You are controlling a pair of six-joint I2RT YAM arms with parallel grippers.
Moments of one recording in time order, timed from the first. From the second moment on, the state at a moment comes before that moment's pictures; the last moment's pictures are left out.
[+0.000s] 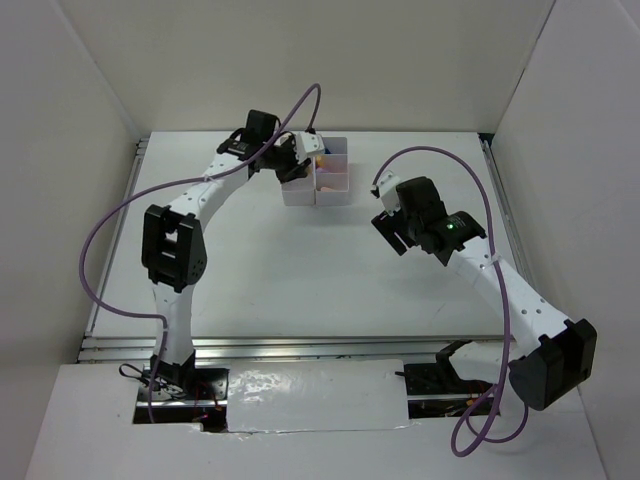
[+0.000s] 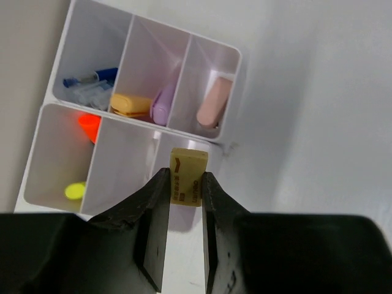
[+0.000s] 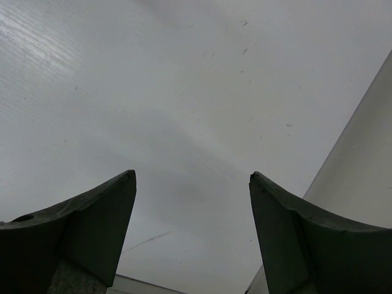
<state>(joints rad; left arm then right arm) -0.34 2.07 1.89 -0.54 0.58 0.79 0.46 1.19 1.11 -0.73 0.25 -0.36</state>
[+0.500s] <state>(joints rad) -0.32 2.19 1.95 -0.54 0.54 0.78 0.46 1.19 1.11 -0.73 0.25 -0.36</state>
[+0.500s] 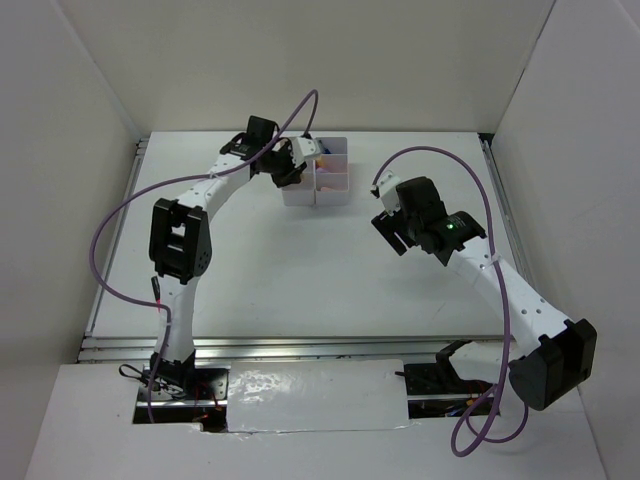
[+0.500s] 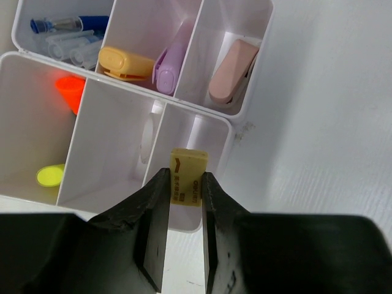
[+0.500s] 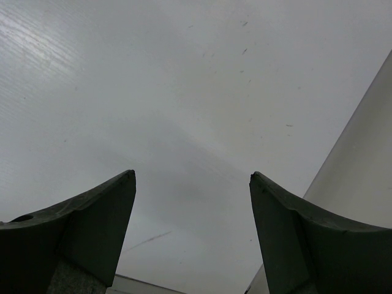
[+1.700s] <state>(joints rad) -0.26 1.93 1.76 -0.54 0.50 0.57 0.47 1.20 1.11 -0.73 0.26 -0.37</state>
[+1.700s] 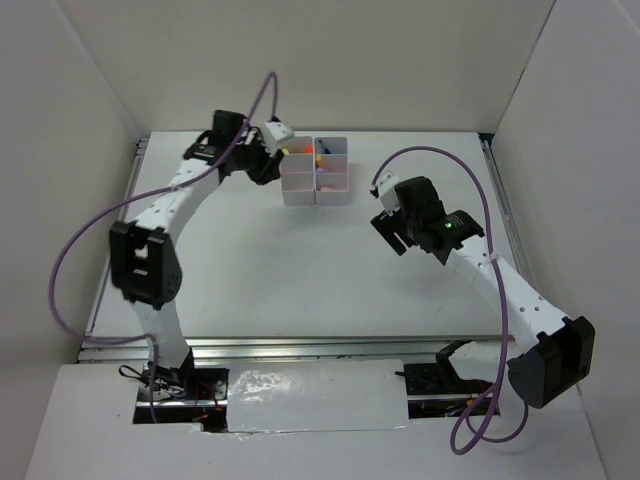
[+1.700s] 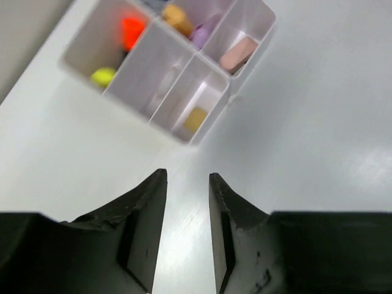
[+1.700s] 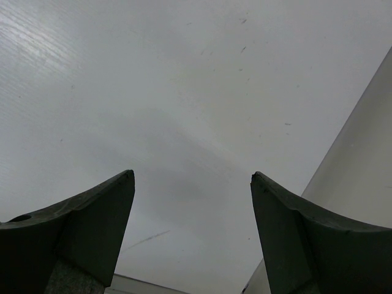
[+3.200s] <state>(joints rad) 0.46 1.60 0.96 -0.76 0.03 -0.07 0.52 1.31 1.19 -0.72 0.31 -0.38</state>
